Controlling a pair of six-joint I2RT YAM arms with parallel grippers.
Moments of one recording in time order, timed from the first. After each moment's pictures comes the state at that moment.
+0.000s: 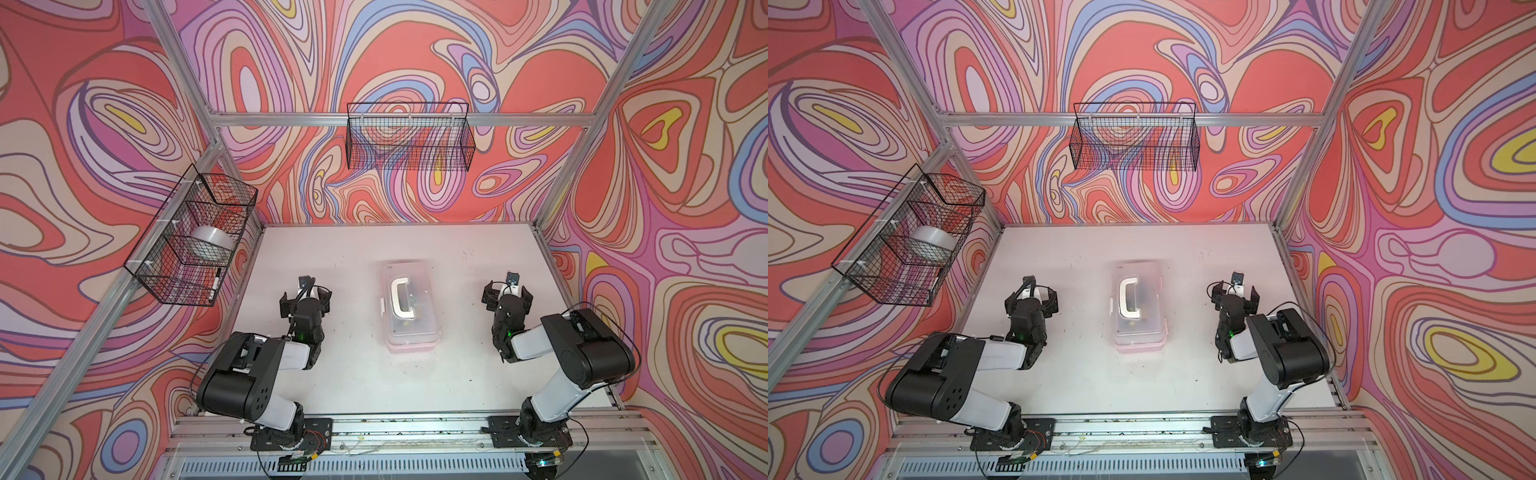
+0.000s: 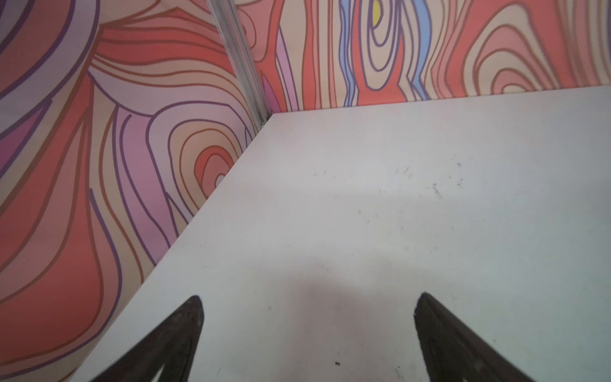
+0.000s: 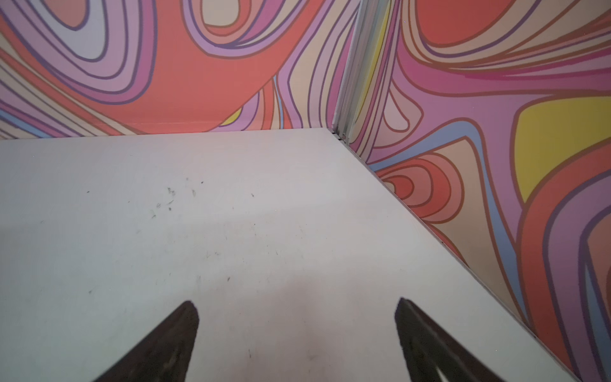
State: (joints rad) left arm -0.20 1.51 0.24 1.00 -0.53 0.05; right arm 0.16 1.70 0.28 1.21 0.48 -0.01
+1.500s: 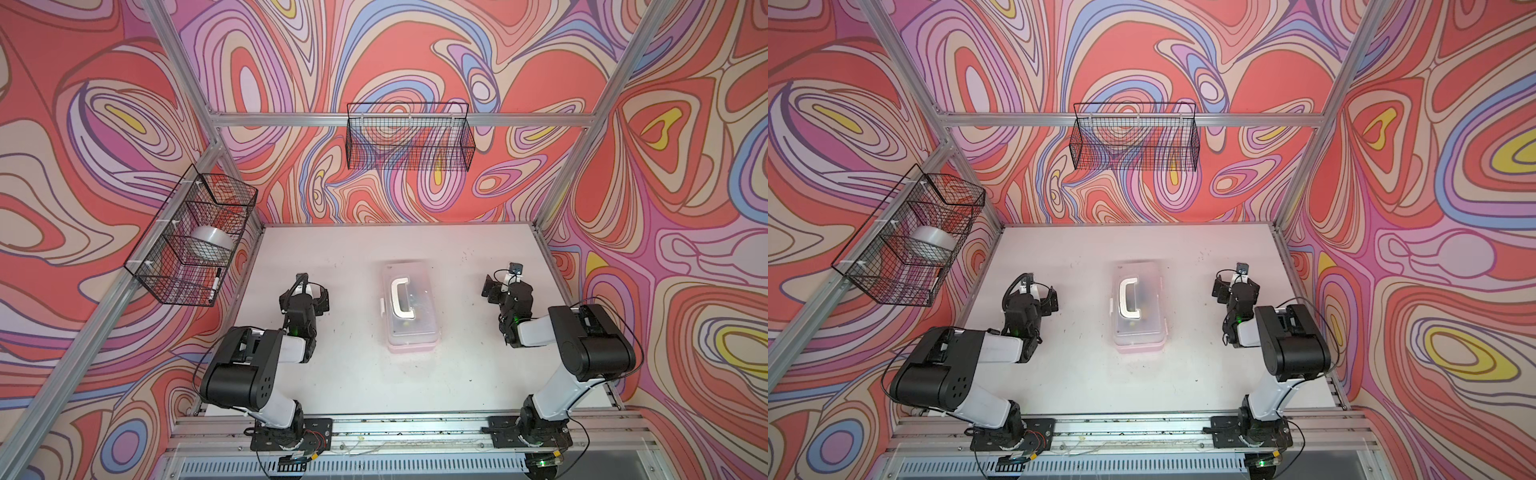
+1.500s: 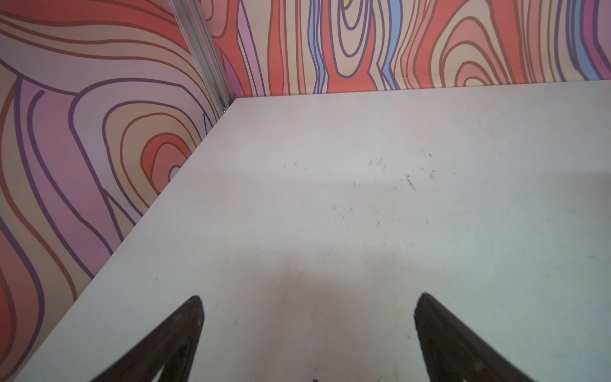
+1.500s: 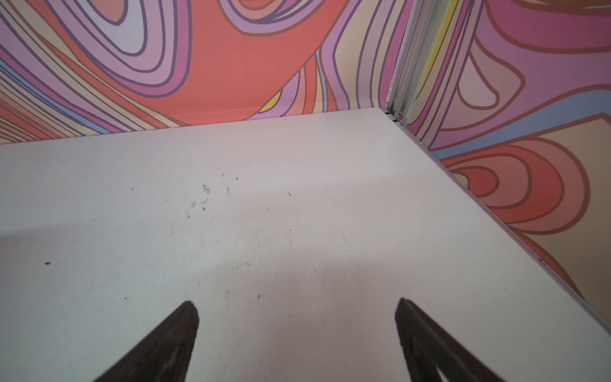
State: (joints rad) left arm -0.10 1.55 0.35 0.88 -0.33 0.00; right arm 0.03 1.72 0.47 0.96 0.19 0.07
